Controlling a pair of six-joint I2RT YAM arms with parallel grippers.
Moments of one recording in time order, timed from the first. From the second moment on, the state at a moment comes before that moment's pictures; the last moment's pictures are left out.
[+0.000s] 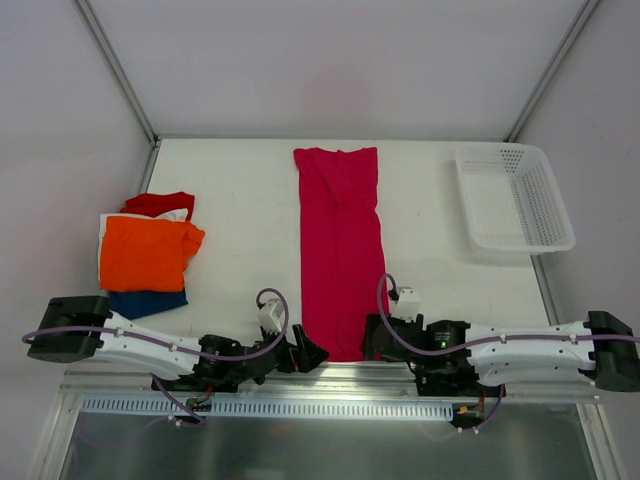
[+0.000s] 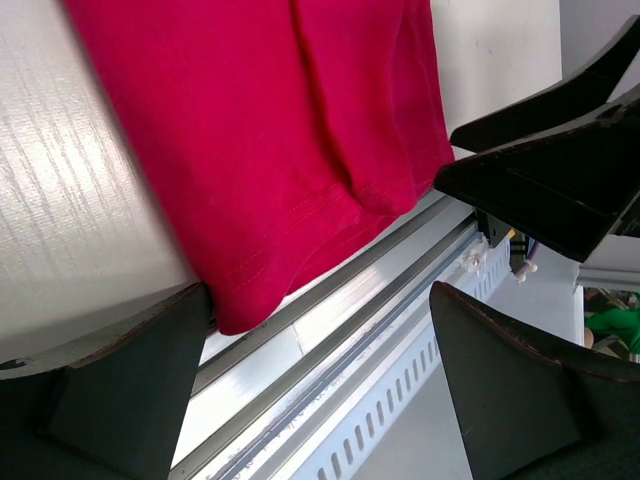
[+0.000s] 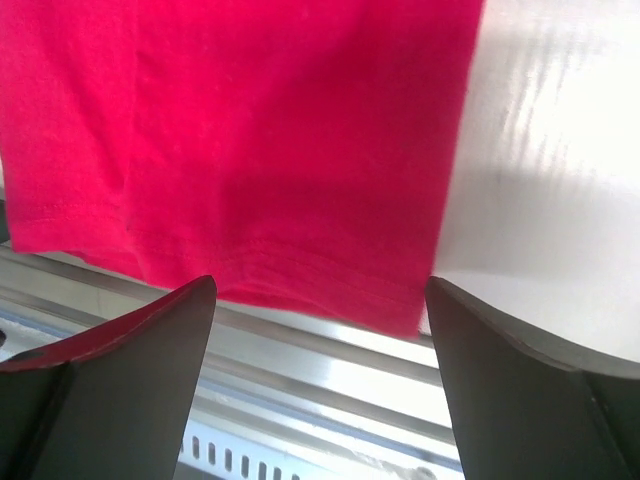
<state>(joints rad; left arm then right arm) -1.61 0.94 0.09 0.28 -0.57 -1.30 1.45 0.90 0.43 -0.65 0.47 1.29</state>
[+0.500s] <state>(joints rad) -1.61 0.98 0.11 0.30 -0.55 -1.31 1.52 0.91 0.49 -0.80 0.54 1.40</state>
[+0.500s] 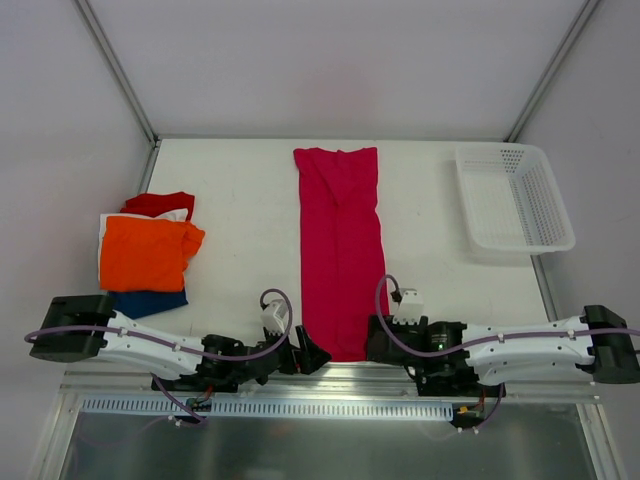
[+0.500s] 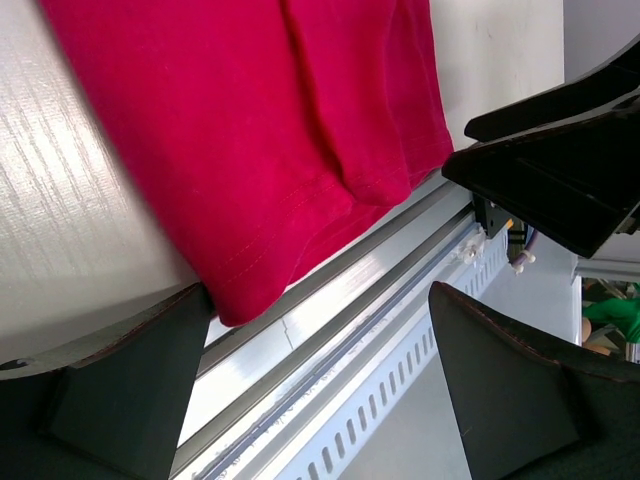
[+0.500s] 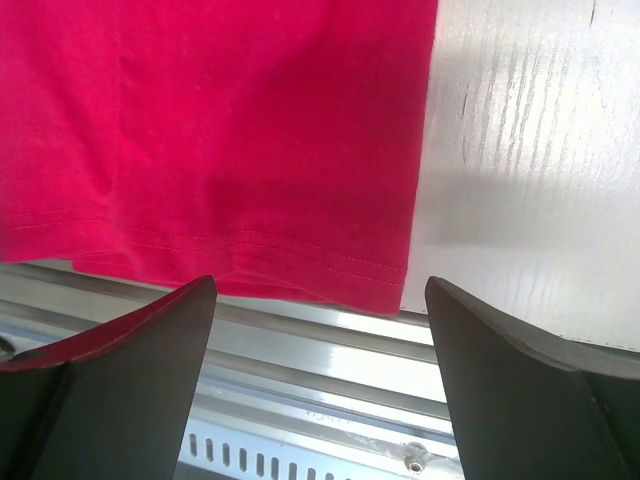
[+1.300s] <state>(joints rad) -1.61 0.94 0.11 0.15 -0.55 -1.34 1.54 1.07 0.47 -0.66 0.54 1.43</state>
